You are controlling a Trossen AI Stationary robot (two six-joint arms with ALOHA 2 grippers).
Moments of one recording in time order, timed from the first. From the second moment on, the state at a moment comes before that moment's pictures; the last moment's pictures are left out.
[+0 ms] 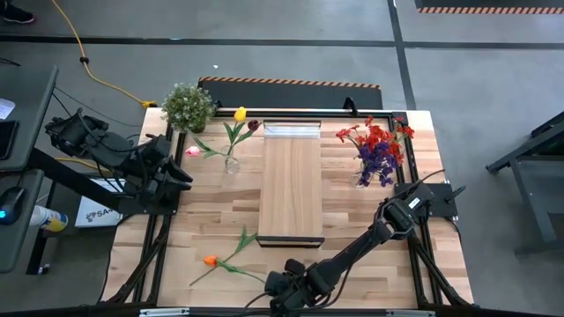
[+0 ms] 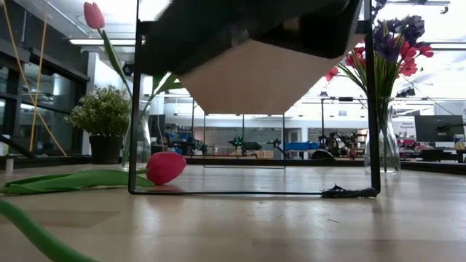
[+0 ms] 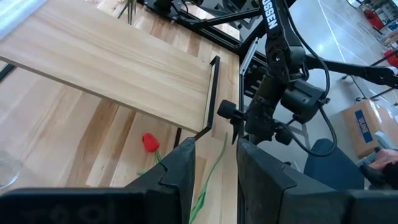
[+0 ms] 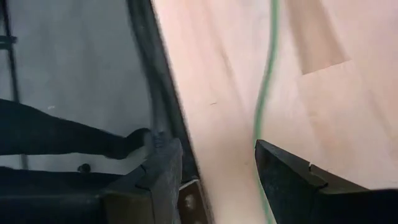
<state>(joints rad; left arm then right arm) -0.47 0.84 1.46 -1.16 -0.23 -0.71 0.63 2.39 2.09 -0.71 0.16 0.97</state>
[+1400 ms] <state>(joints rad) -0.47 0.84 1.46 -1.16 -0.23 -0.70 0.63 2.40 2.00 -0.72 0.16 1.01</state>
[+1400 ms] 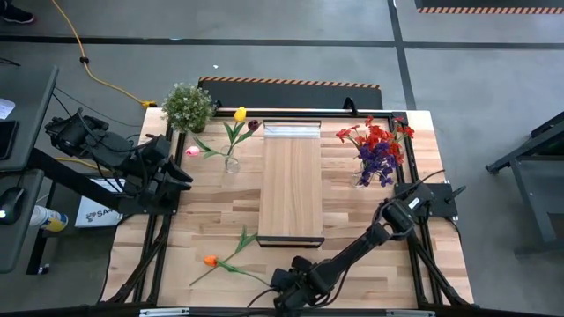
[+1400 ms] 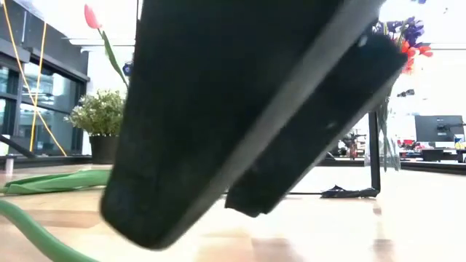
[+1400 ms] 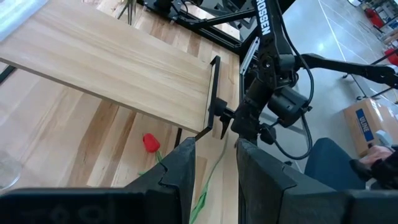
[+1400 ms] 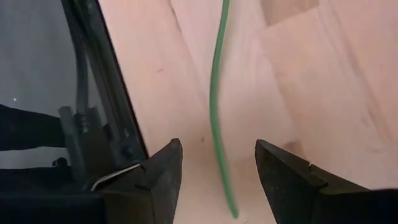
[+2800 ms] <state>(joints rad) -0.47 0.84 1.46 -1.19 -0.23 -0.68 0.59 2.46 2.00 -0.64 0.10 0.93</state>
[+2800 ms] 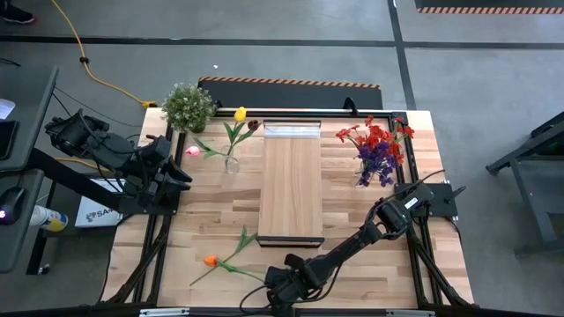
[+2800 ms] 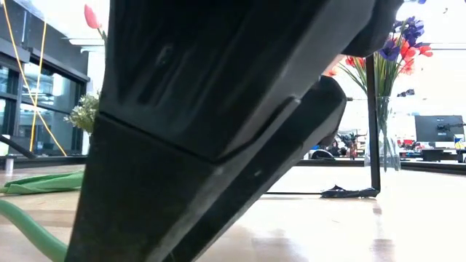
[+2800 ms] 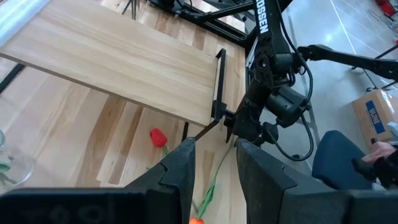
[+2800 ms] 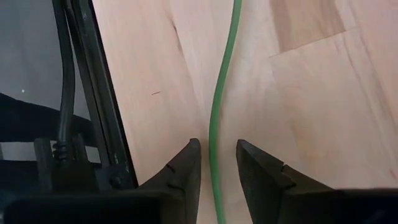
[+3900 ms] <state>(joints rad) -0.47 0.84 1.46 -1.20 -0.22 -0.68 0.59 2.48 2.00 -0.61 0.06 0.99</state>
